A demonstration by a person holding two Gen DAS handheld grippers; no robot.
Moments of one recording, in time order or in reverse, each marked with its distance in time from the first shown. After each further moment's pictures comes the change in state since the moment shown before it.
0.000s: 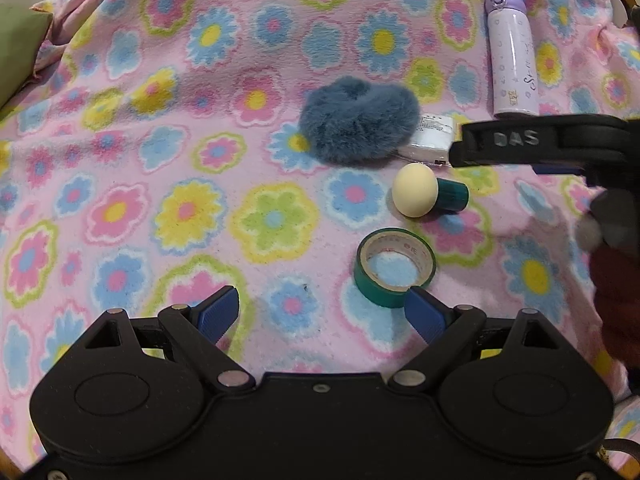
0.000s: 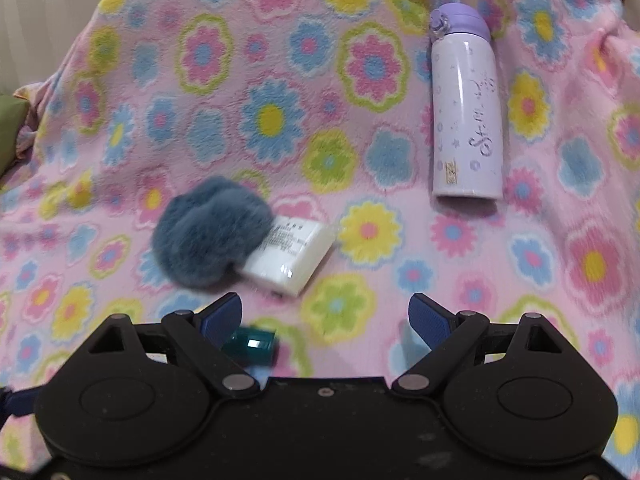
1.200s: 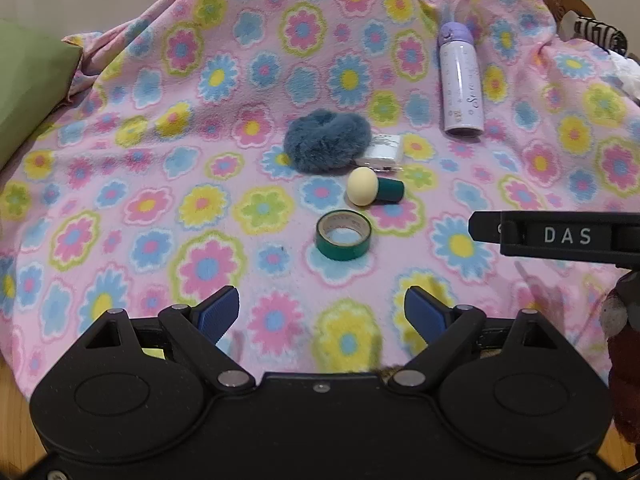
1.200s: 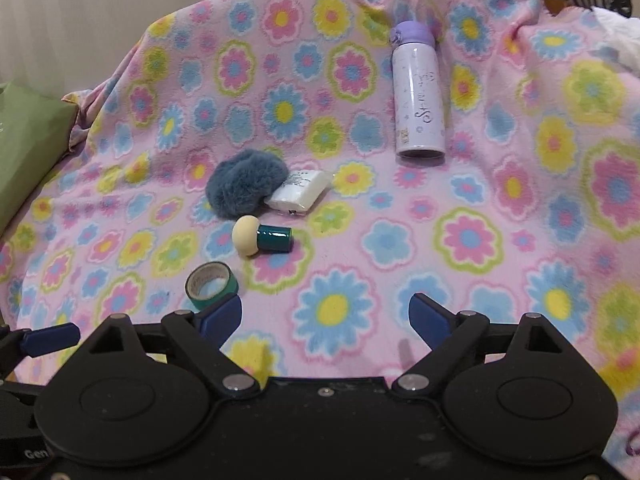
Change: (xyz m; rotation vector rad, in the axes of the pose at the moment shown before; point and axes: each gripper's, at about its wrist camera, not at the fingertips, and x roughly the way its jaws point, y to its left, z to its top) left arm -0.078 -0.022 -0.038 0.016 -0.104 0.001; right arm -0.122 -0.018 -0.074 0.046 -0.023 0.053
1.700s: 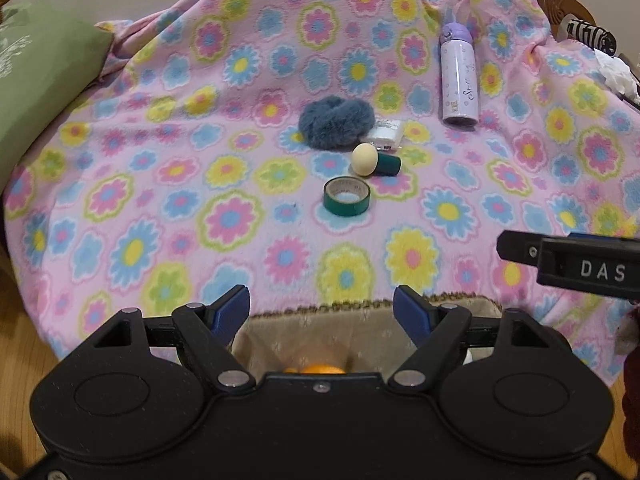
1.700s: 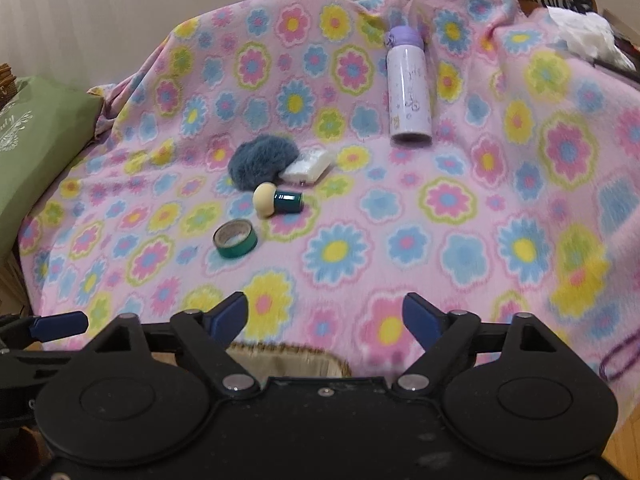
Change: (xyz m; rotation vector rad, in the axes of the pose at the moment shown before) left arm -0.046 -0.004 -0.031 -0.032 0.014 0.018; right arm -0.065 -0.001 -0.045 -0.011 -0.013 0.006
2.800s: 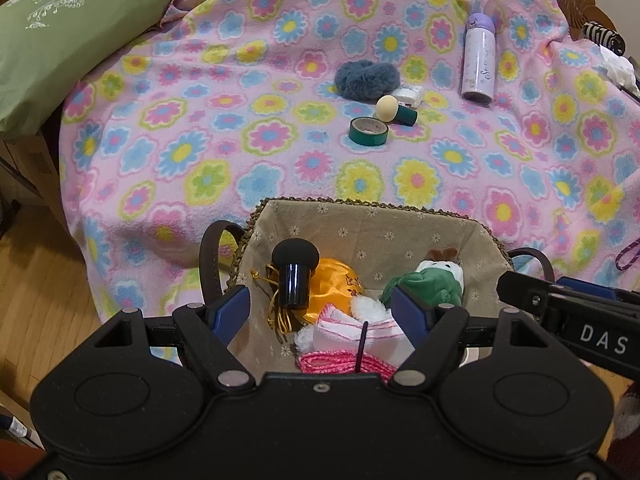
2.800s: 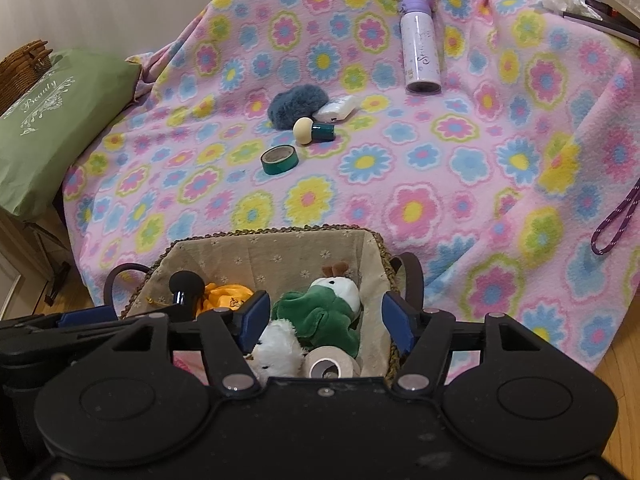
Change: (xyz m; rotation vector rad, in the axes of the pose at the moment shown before) left arm -0.057 -0.003 -0.070 -0.136 0.046 0.064; right arm -0.077 0.013 -0.081 0.001 0.081 0.070
